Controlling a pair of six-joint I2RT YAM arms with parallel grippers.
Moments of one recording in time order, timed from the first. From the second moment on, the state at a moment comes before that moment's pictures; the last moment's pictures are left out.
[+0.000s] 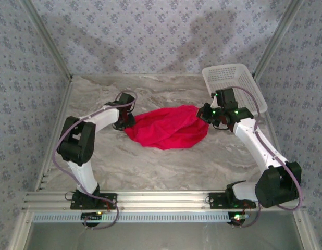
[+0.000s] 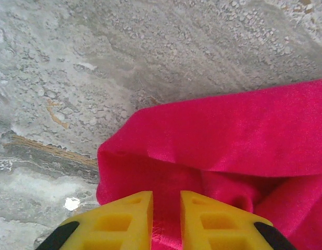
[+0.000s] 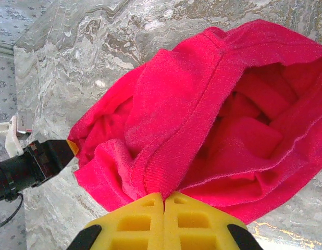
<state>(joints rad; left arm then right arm) -0.39 1.84 1.21 -0.62 -0.11 -0.61 0.25 1.30 1.10 -0.64 -0.32 0.66</state>
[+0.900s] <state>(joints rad) -0.40 1.87 1.19 -0.58 -0.11 -0.61 0.21 1.33 1.10 -0.63 -0.36 0.66</state>
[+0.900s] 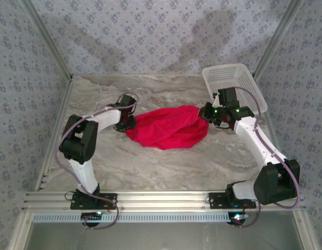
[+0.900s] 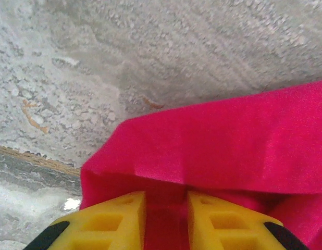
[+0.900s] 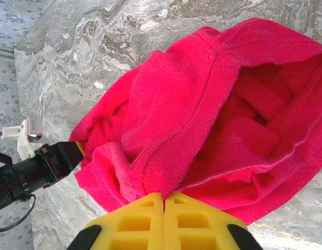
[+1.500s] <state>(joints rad) -0.15 1.62 1.46 -0.71 0.06 -0.58 0.07 1.35 1.40 -0.79 -0.35 0.61</state>
